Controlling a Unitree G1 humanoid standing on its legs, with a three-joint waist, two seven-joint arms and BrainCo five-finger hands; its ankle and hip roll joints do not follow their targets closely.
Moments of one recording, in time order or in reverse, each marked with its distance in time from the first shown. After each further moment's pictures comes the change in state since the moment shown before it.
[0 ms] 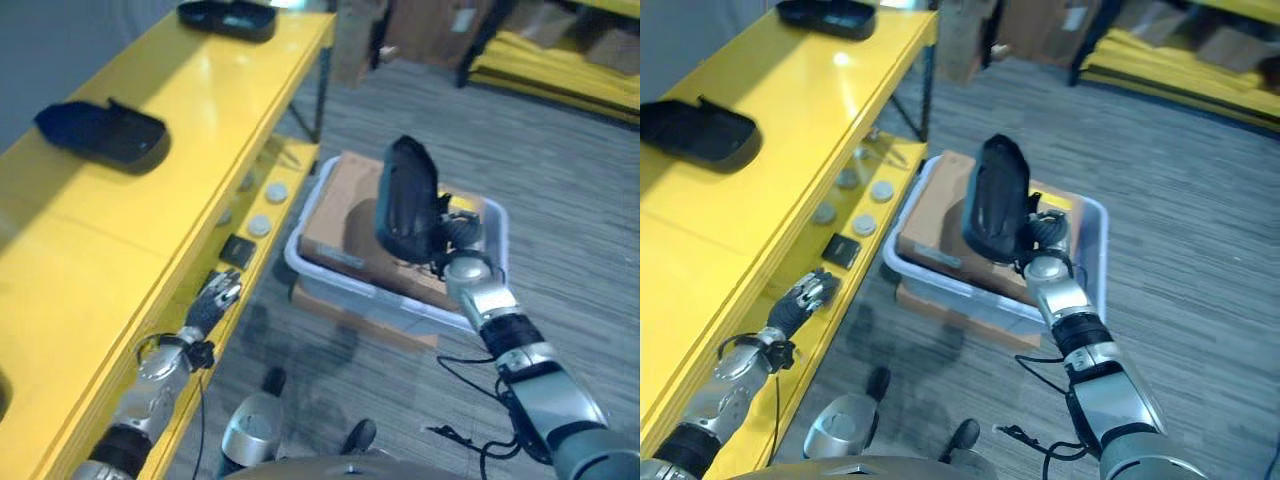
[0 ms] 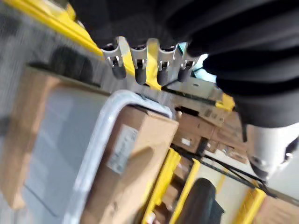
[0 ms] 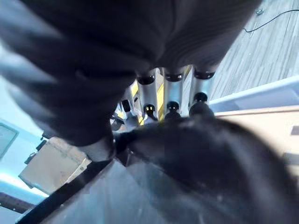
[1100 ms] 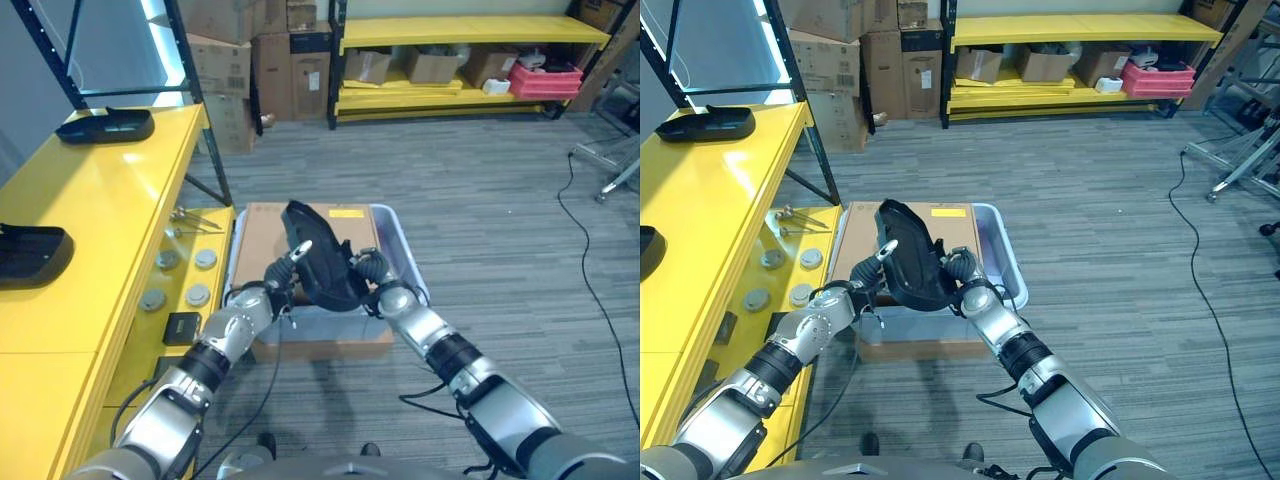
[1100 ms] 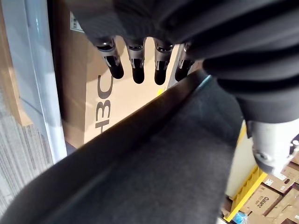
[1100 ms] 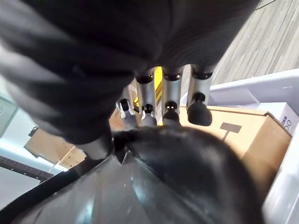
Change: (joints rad) left arm -0.382 -0.225 -0.155 0.220 -0.140 0.260 0.310; right arm 0.005 0.160 0.277 0.013 -0.124 0.039 0.201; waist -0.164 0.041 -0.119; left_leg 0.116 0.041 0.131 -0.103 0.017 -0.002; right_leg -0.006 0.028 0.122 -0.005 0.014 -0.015
